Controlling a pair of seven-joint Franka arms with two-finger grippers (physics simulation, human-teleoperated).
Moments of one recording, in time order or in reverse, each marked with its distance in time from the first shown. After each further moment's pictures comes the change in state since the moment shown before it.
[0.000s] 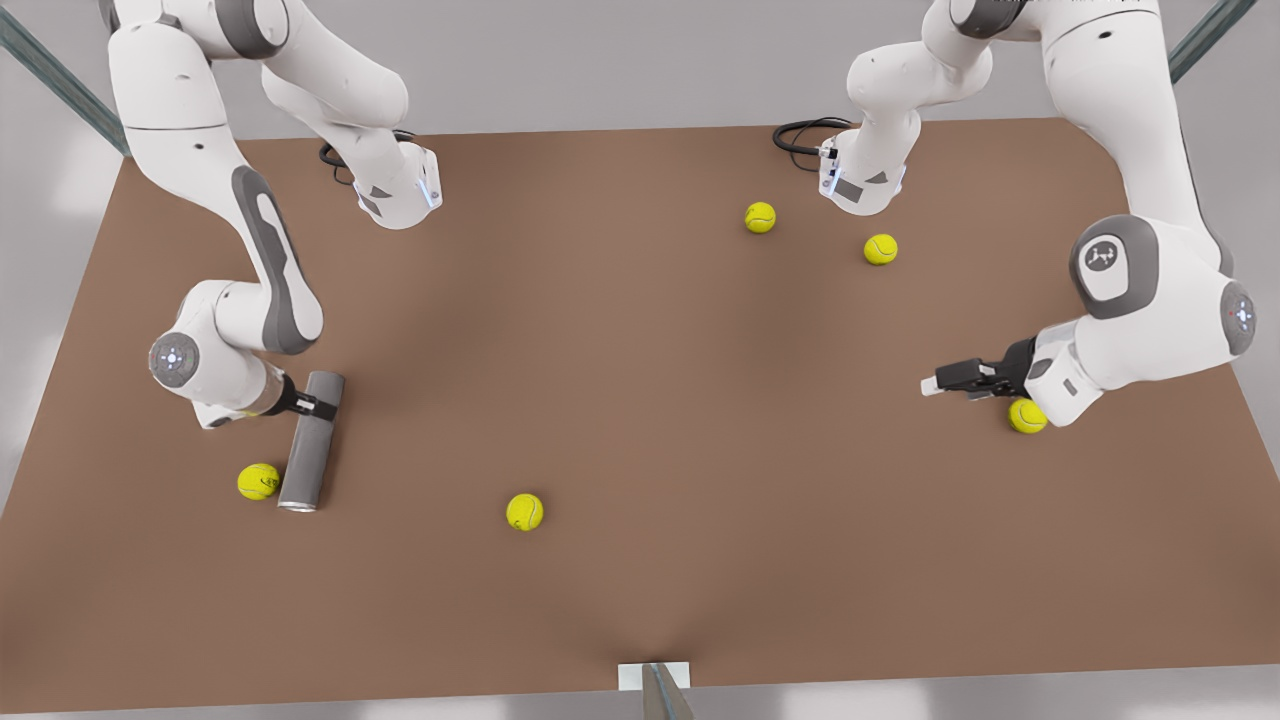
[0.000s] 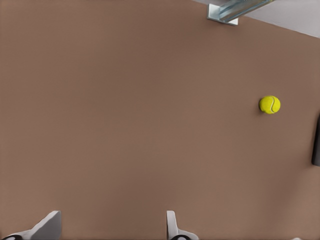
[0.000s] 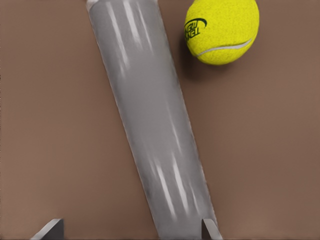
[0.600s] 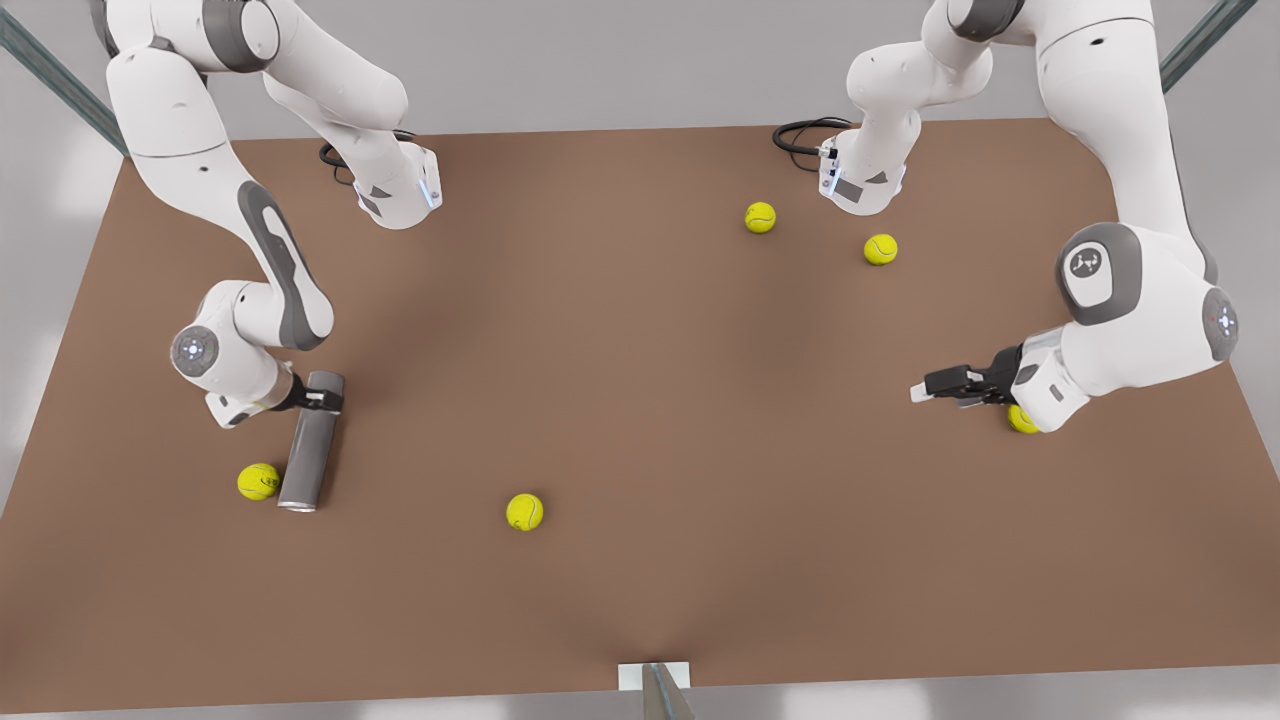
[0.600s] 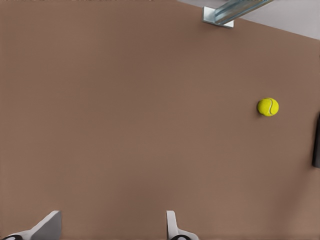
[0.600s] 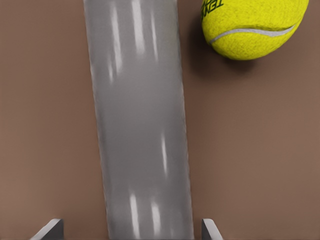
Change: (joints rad) left arm -0.019 0.011 -0.007 0.000 -0.002 0.031 0.002; right arm -0.063 0.057 0.015 -0.098 -0.048 0.202 -0.194
